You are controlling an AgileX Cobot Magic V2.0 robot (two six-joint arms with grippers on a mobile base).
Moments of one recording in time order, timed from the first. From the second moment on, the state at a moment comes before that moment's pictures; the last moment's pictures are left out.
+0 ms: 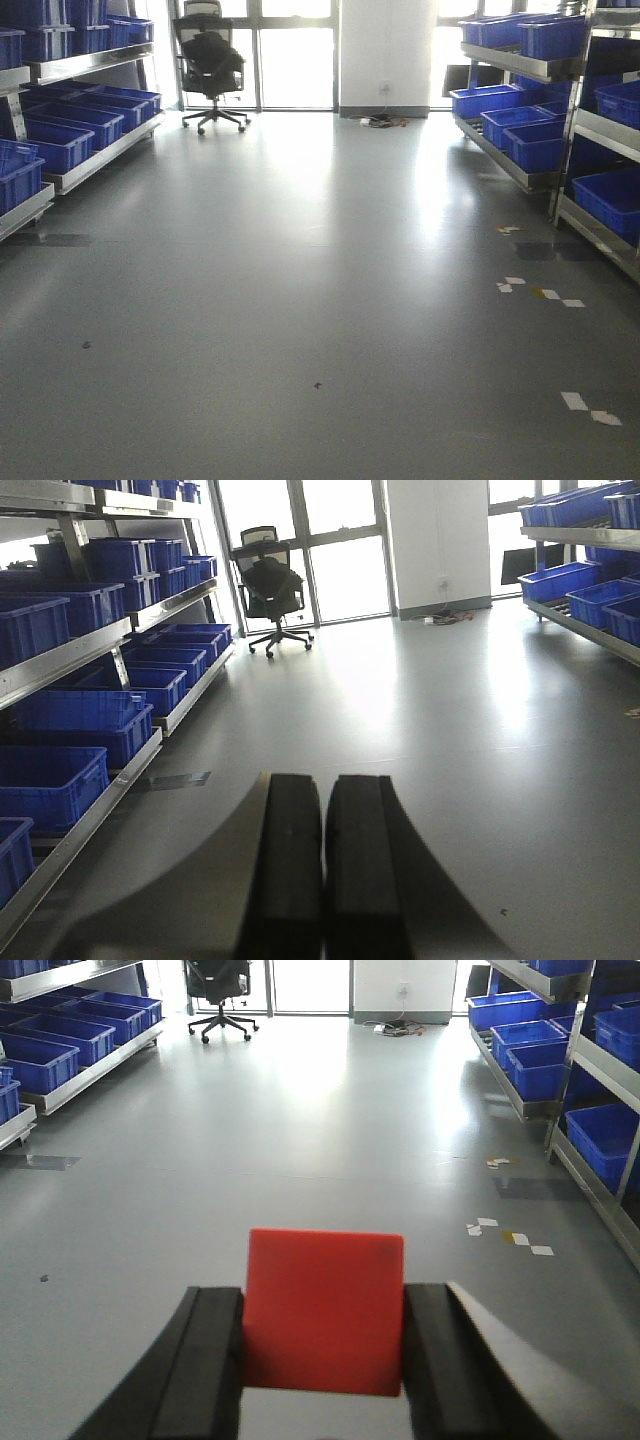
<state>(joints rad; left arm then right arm) -0.02 -0.01 0.01 -0.01 0.03 0.14 0.07 0.41 -0.31 -0.16 0.09 0.22</state>
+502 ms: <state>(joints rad) -0.02 -0.01 0.01 -0.01 0.03 0.14 0.07 0.41 -0.31 -0.16 0.09 0.22</state>
